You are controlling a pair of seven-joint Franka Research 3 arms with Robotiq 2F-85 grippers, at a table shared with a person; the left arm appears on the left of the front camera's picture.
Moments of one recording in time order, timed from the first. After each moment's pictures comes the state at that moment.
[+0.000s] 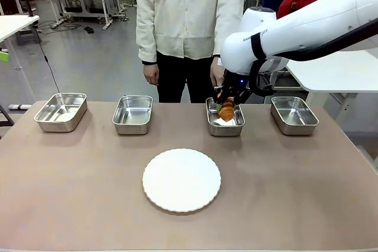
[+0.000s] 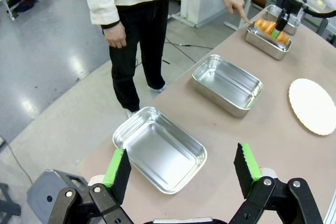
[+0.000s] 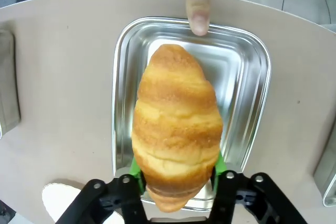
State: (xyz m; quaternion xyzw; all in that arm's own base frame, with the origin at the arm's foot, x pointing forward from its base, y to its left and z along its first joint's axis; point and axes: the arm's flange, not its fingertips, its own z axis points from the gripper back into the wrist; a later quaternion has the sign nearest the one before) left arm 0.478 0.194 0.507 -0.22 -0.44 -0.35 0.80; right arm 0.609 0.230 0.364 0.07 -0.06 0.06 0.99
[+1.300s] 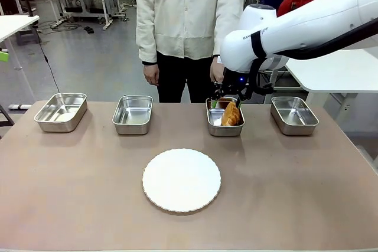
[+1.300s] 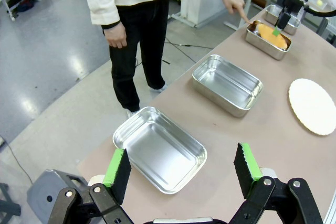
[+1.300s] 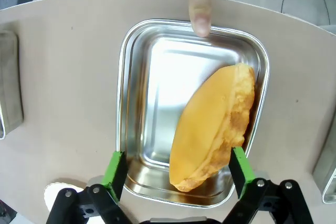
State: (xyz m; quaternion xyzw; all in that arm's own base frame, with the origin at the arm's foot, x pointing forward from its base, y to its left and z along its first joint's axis) left arm 0.478 0.194 0.507 -0.22 -0.44 -0.35 0.80; right arm 0.608 0.232 0.370 0.07 -0.06 0.06 0.99
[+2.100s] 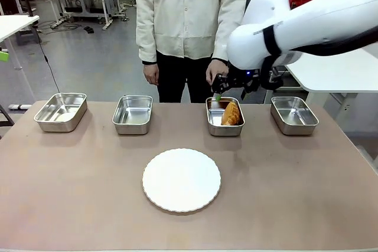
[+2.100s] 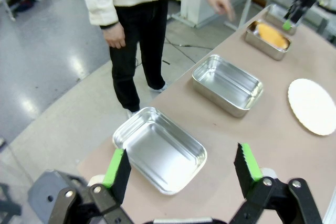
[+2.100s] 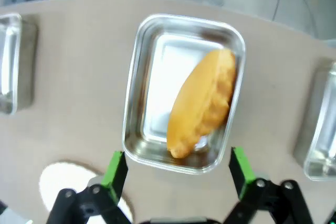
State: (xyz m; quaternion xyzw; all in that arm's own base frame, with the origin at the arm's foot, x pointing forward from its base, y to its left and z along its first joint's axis) left arm 0.478 0.194 0.507 -0.22 -0.44 -0.35 0.80; right arm 0.553 0.224 0.423 0.05 -0.13 0.08 0.99
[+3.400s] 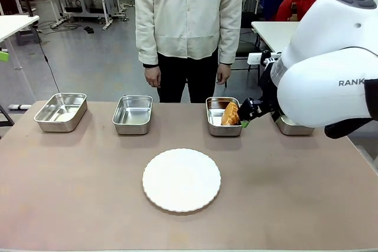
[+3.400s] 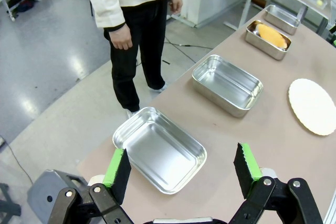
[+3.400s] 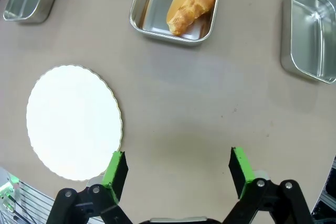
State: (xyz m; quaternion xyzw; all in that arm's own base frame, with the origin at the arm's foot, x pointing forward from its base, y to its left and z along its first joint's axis) left arm 0.478 0.194 0.507 -0.22 -0.44 -0.35 0.80; right arm 0.358 0.190 0.454 0.03 -0.19 0.11 0.97
